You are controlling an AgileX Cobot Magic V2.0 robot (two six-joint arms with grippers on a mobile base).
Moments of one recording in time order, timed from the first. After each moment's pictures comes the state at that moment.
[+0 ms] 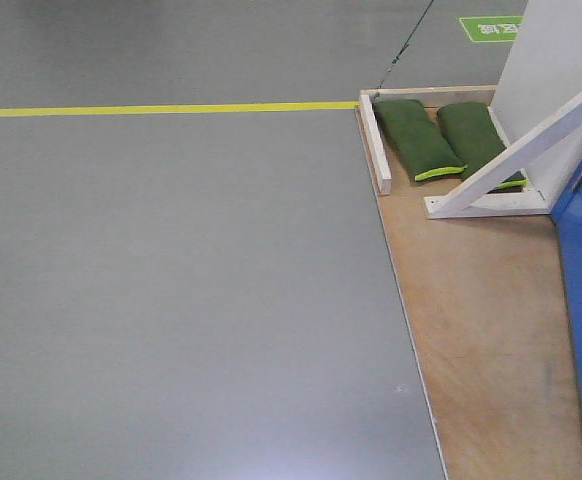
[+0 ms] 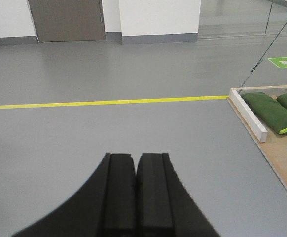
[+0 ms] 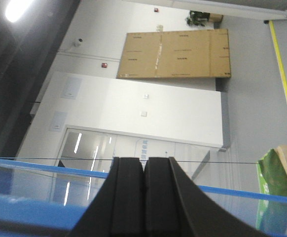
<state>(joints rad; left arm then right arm) 0.05 -0.01 0.03 0.07 0.28 -0.02 -1.45 1.60 -1.65 1.49 0.57 0.02</state>
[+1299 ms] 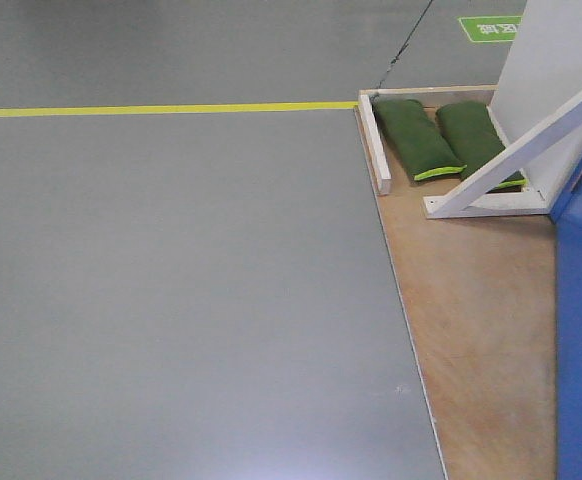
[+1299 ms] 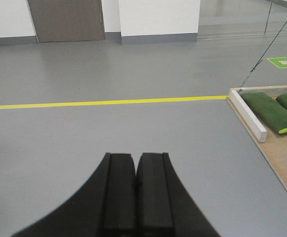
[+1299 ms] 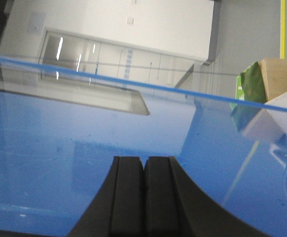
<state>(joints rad) 0.05 -0.01 0.03 0.07 0.28 -0.02 -1.47 1.54 -1.65 1.42 1.00 0.03</state>
